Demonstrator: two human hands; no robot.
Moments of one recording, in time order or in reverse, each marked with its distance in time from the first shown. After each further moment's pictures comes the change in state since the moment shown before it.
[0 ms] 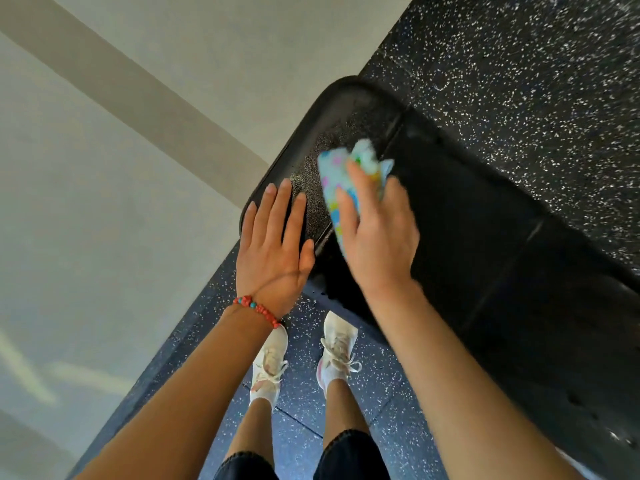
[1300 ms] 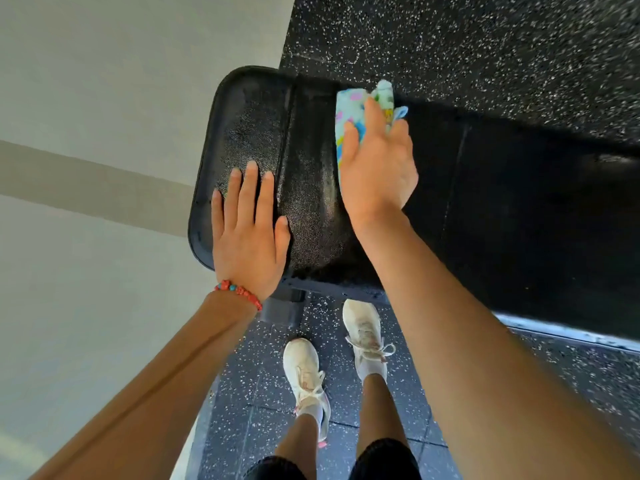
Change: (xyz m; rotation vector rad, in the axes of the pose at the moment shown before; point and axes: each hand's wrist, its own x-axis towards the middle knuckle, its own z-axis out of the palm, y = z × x) left_hand 0.017 0.009 0.015 0.102 -0.032 0.247; right_hand 0.006 0.042 -0.017 -0.028 0.145 0.646
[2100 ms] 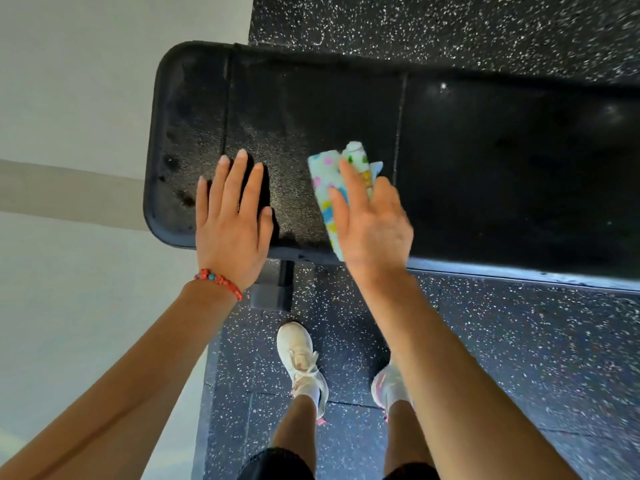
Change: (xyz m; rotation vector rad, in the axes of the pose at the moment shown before) left_hand -0.024 0.036 -0.003 0.014 -0.042 0.136; right_hand -0.091 0.084 -0.029 -0.013 0.111 -0.189
